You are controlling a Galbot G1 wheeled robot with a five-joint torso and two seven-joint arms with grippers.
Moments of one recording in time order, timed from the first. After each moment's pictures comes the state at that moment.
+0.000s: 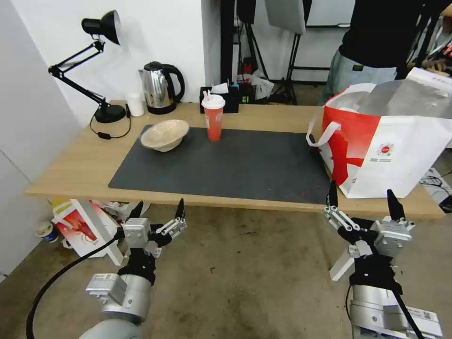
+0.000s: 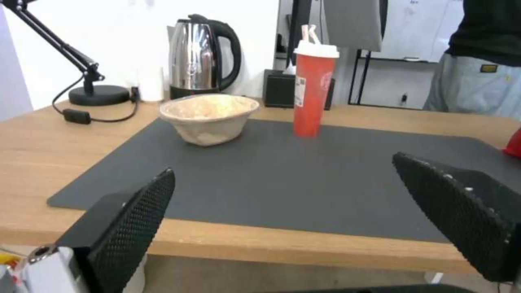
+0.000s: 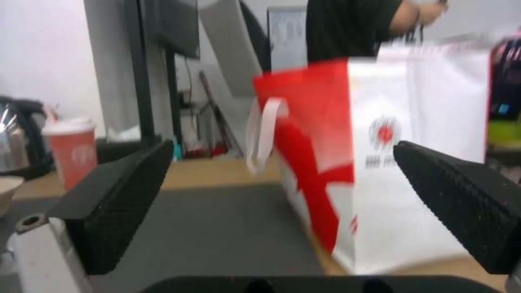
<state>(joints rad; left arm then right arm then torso) 1.79 -1.38 -0.41 -2.45 -0.22 0.12 -0.19 -1.81 1.03 0.22 2.50 0.03 0.11 0.81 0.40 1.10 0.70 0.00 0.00</state>
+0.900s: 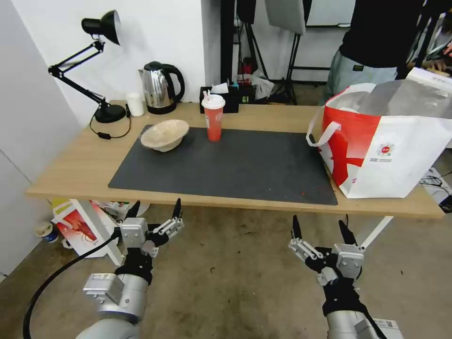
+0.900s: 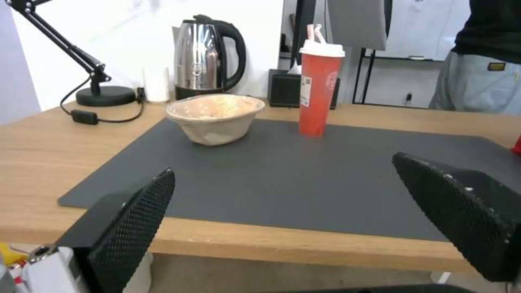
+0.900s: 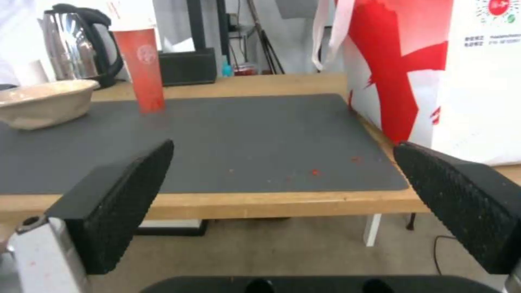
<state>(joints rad) 1.80 -1.38 -0.42 -2.45 -0.22 0.12 -0.19 -1.83 0.95 0.09 2.44 0.13 0.09 0.77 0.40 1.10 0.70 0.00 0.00</state>
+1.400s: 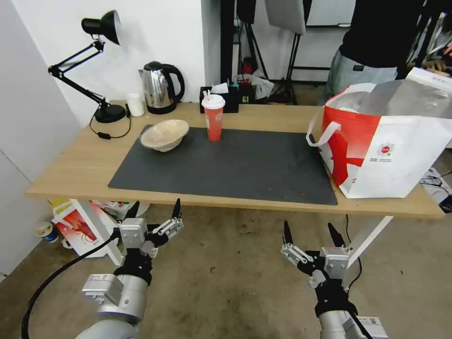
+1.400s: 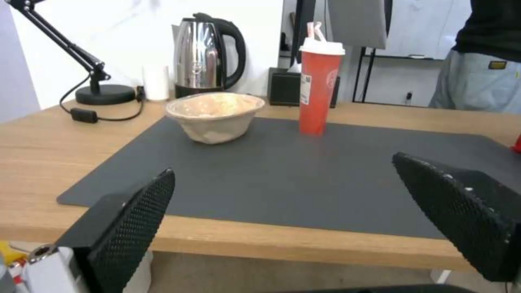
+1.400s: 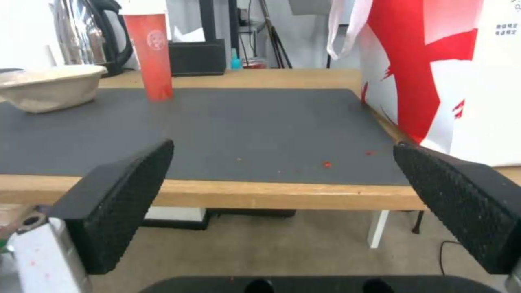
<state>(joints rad) 1.80 -1.38 -0.42 -2.45 -0.21 0.12 -0.19 -1.78 0.94 0.07 2.39 0.13 0.09 0.75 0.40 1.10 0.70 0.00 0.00</state>
